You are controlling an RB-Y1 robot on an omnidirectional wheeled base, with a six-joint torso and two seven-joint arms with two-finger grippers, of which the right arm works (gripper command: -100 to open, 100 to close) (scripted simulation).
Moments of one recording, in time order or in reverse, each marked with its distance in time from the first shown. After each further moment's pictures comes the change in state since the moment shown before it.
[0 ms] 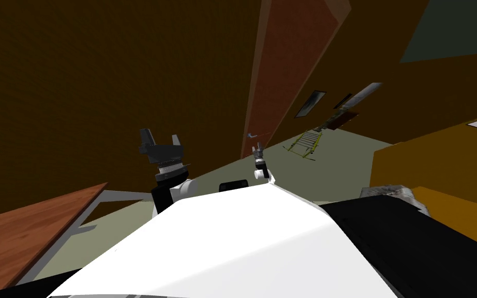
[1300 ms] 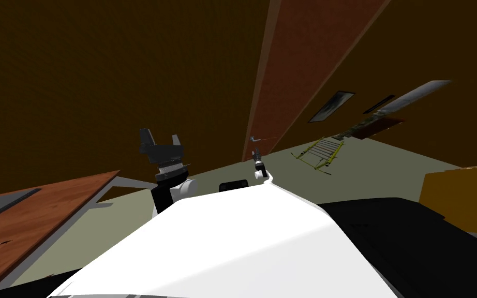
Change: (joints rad) arm -0.137 -0.059 -0.007 0.392 -0.036 -0.114 -0.002
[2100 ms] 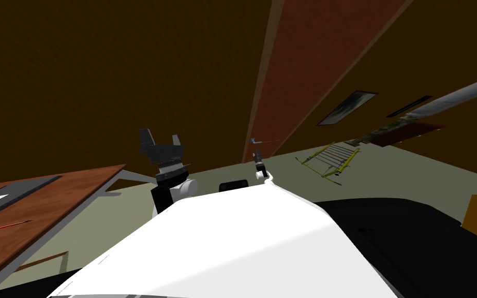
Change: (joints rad) arm -0.072 -0.034 -0.004 0.206 -0.021 -0.051 -0.001
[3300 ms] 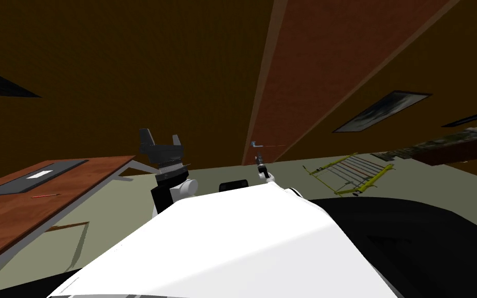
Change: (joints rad) arm -0.111 -0.048 -0.004 0.334 -0.032 -0.092 0.000
